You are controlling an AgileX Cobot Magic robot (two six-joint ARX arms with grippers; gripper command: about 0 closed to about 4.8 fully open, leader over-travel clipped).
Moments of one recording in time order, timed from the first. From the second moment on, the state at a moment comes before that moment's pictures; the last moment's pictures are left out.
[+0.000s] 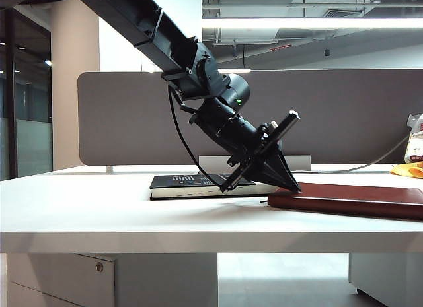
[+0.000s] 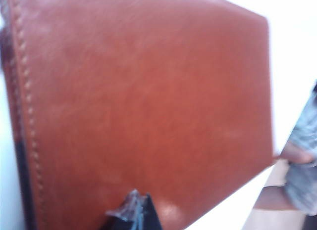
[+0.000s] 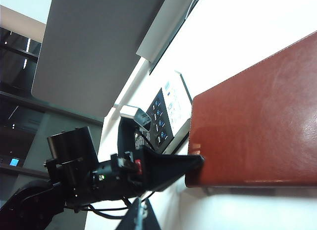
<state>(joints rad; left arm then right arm) -0.61 2.50 2.16 -0.60 0.65 -0.41 -0.04 0.75 0.30 0.28 -0.36 1.07</state>
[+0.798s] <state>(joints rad) -0.78 2.52 2.19 -0.93 0.72 -0.16 -0.04 0.75 0.30 0.28 -0.36 1.07</state>
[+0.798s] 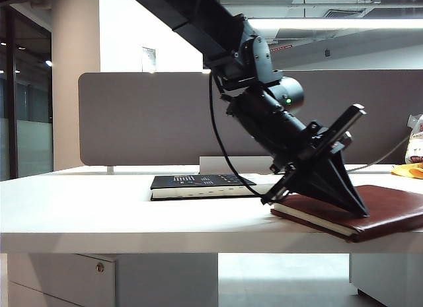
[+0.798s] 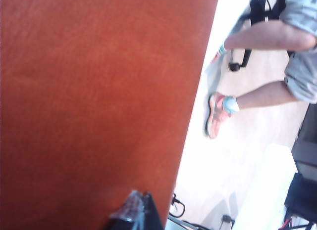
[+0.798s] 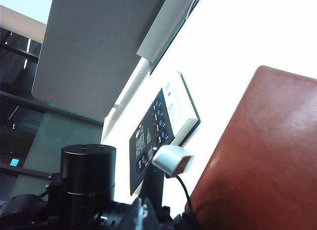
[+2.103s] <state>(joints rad) -0.69 2.40 2.17 -0.88 0.57 -0.11 -0.04 0.75 0.30 0.27 -0.38 1.09</state>
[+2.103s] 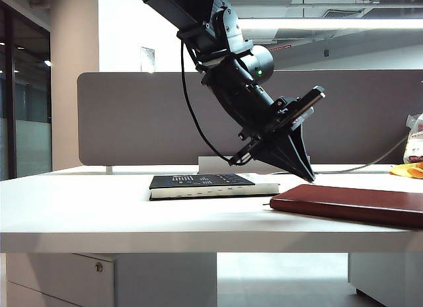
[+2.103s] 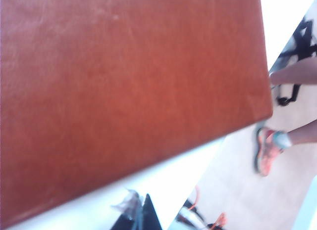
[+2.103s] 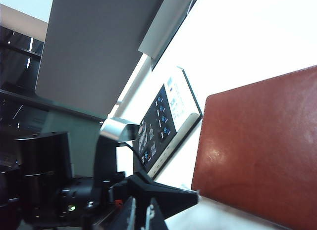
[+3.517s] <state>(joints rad) -0.64 2.15 2.17 -0.97 0.38 0.02 -0.20 0.23 0.09 -0.26 -0.42 1.19</state>
